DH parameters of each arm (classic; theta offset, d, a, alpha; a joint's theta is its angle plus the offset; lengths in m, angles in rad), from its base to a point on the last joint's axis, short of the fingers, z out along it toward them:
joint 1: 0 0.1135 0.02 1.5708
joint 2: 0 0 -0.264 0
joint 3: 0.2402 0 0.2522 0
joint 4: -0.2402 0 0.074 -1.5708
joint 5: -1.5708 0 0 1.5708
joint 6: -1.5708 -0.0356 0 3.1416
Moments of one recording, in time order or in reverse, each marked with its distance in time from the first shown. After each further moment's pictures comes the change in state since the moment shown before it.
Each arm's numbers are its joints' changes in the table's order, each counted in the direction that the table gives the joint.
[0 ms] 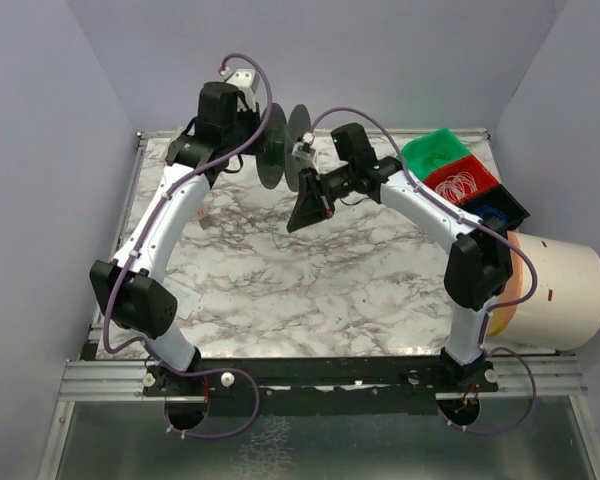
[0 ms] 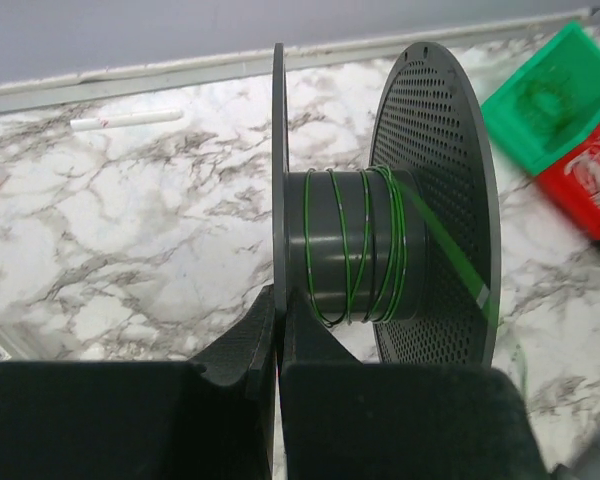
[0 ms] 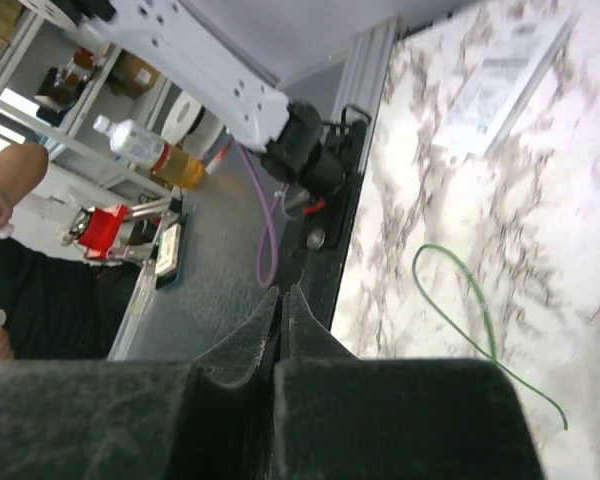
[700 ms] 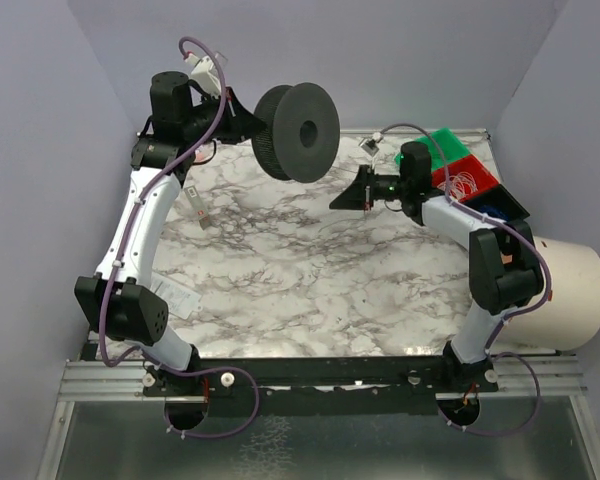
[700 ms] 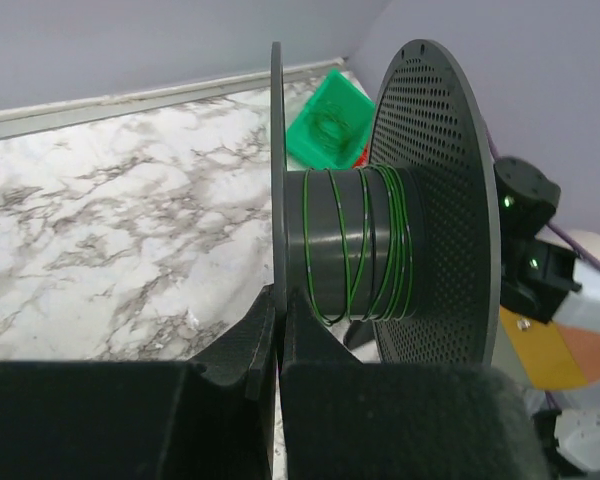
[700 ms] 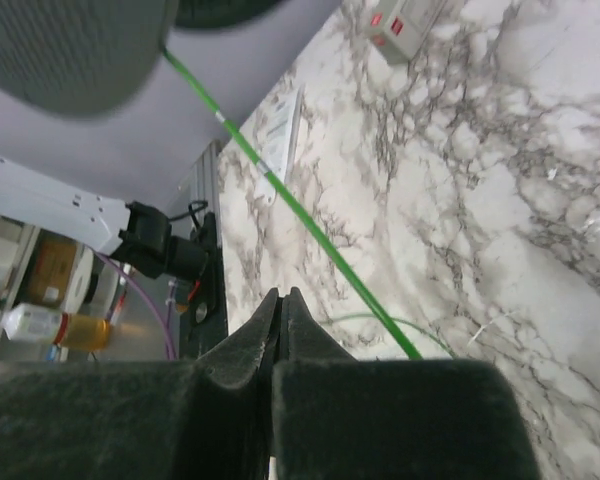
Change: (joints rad) left arm 0.208 0.053 0.002 0.161 -0.560 0.231; right arm -0.274 0.107 -0.541 0.650 -0.239 -0.355
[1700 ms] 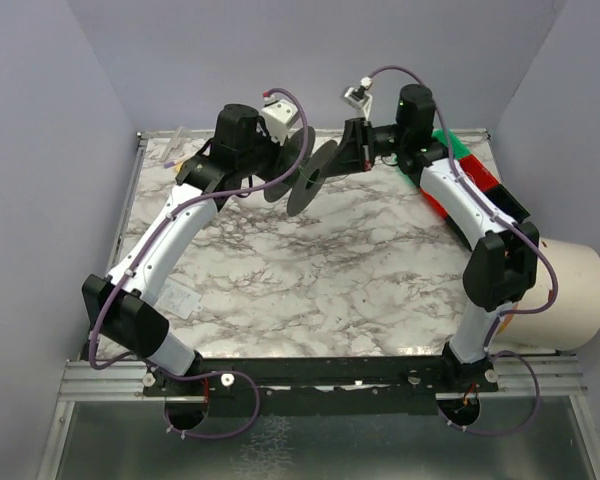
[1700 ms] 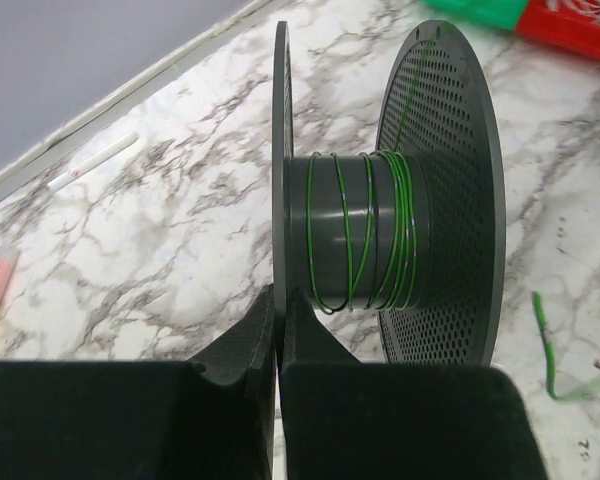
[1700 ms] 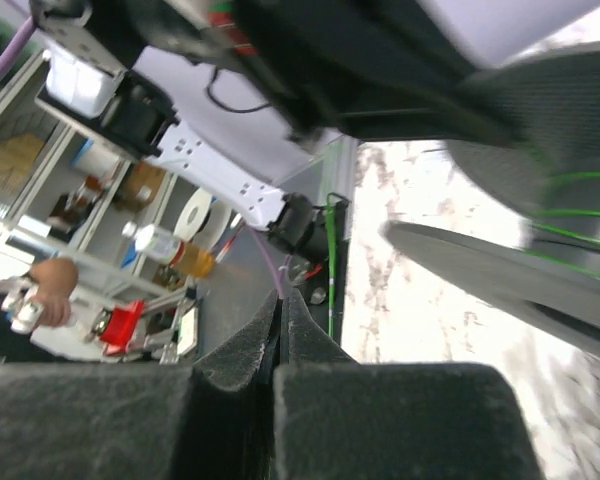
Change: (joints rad) left arm -0.312 0.071 -0.130 -0.151 0.404 -0.560; right arm 0.003 -0.043 0.512 -0.195 0.286 -0.199
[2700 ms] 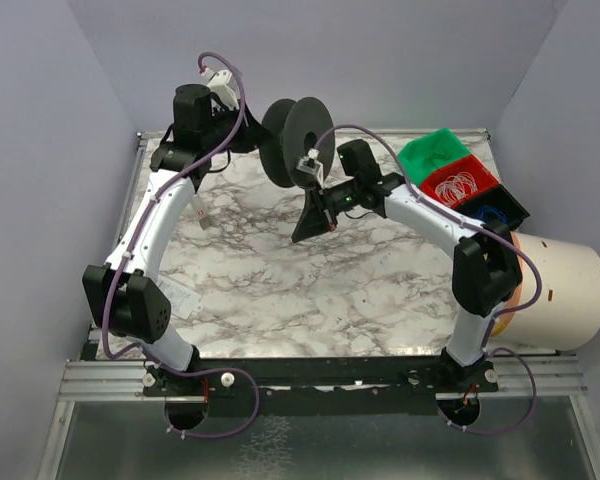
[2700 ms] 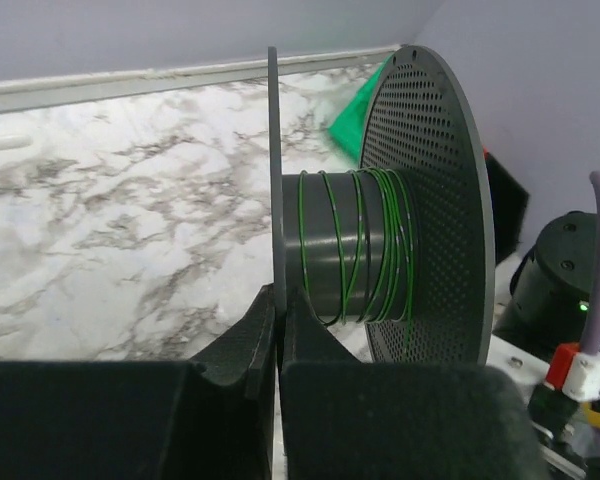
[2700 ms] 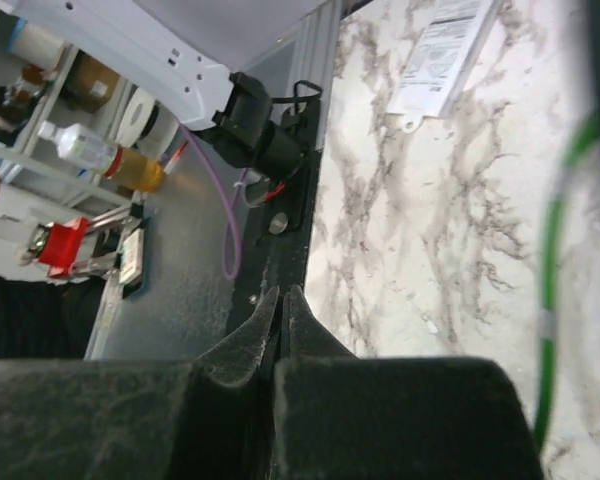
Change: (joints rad) left arm 0.225 -0.075 0.032 0.201 -0.259 0.496; right arm 0.275 -0.025 -0.179 -0.388 -0.151 0.596
